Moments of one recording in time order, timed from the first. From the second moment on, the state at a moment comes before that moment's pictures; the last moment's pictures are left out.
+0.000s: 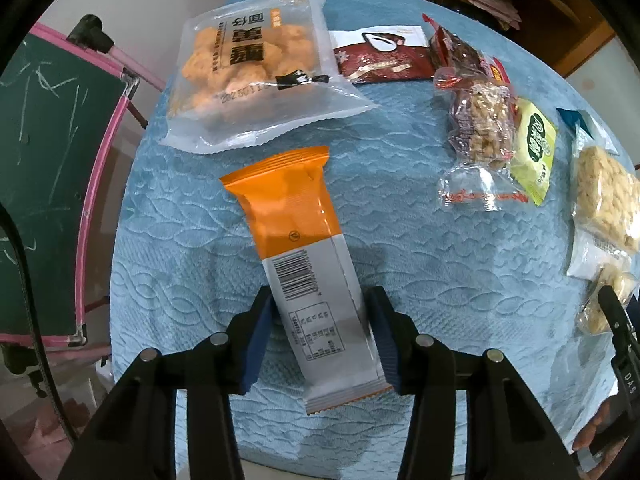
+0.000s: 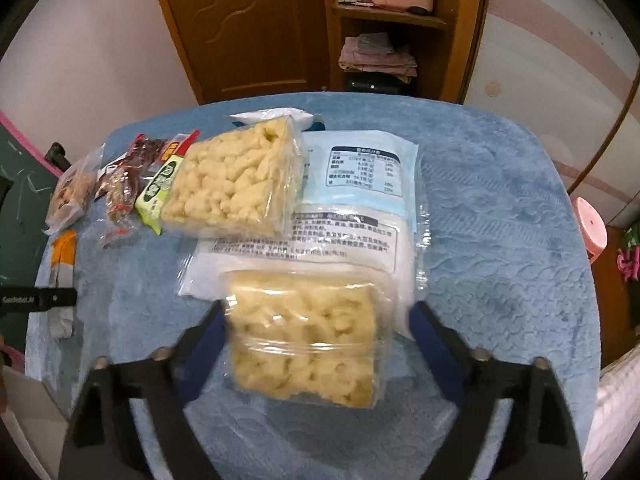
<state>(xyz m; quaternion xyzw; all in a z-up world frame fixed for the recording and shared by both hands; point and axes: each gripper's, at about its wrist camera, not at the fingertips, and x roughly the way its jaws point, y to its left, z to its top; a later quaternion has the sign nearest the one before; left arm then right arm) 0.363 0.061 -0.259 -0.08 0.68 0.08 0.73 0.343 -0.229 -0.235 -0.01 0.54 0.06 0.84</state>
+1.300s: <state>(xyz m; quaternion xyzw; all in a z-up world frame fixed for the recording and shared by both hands) 0.208 0.037 -0.096 -0.05 0.55 -0.04 0.83 0.190 -0.268 -0.202 0.02 0.57 0.02 0.82</state>
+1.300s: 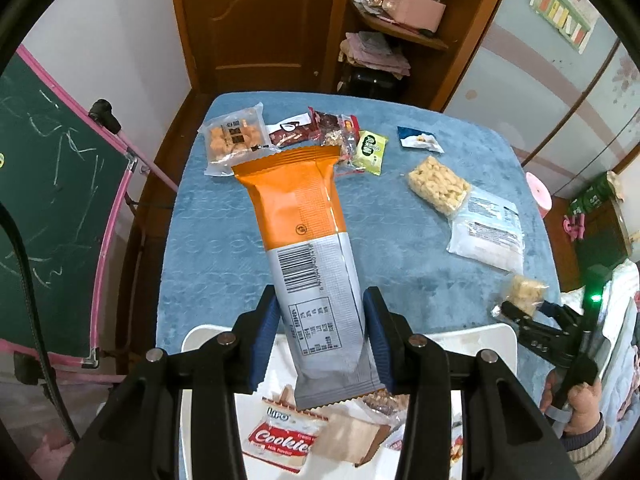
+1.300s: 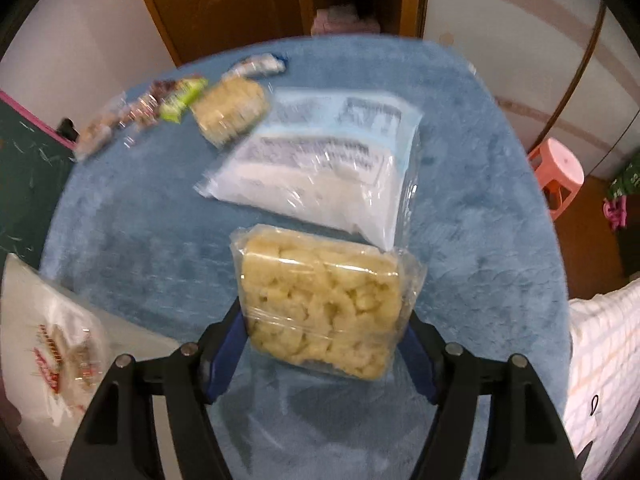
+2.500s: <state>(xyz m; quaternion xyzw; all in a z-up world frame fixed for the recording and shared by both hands) 0.033 0.018 -0.091 0.02 0.48 -0.04 0.87 0.028 -0.117 -0.054 -0.05 0.41 0.22 0.88</state>
